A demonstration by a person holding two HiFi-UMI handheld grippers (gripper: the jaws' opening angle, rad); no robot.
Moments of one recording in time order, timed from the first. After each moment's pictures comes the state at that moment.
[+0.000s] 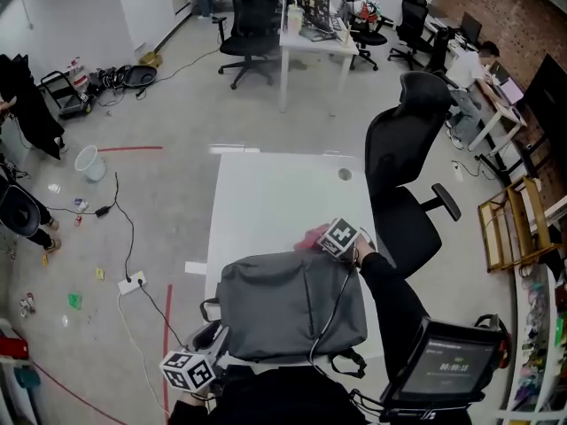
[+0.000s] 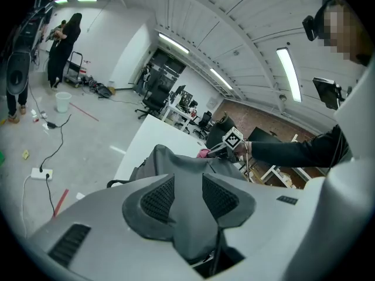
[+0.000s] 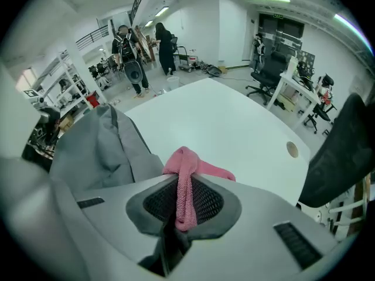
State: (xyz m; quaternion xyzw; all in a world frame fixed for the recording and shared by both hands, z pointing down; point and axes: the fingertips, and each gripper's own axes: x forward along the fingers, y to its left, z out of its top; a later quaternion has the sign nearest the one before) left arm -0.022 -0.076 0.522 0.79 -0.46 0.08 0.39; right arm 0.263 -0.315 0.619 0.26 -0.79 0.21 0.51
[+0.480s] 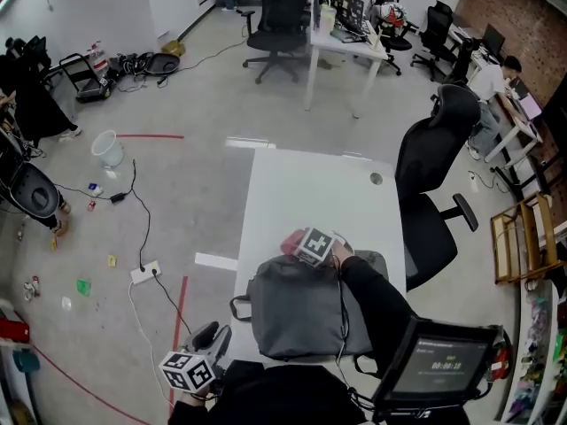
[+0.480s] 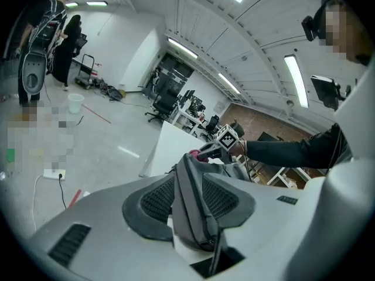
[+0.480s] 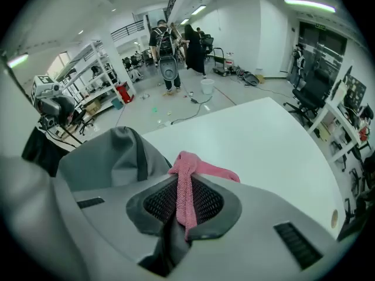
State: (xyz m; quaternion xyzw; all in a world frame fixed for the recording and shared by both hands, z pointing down) left arm -0.125 -0.074 0.523 0.77 -0.49 0.07 0.40; right arm 0.054 -0.303 0.627 0.13 -0.84 0.14 0.50
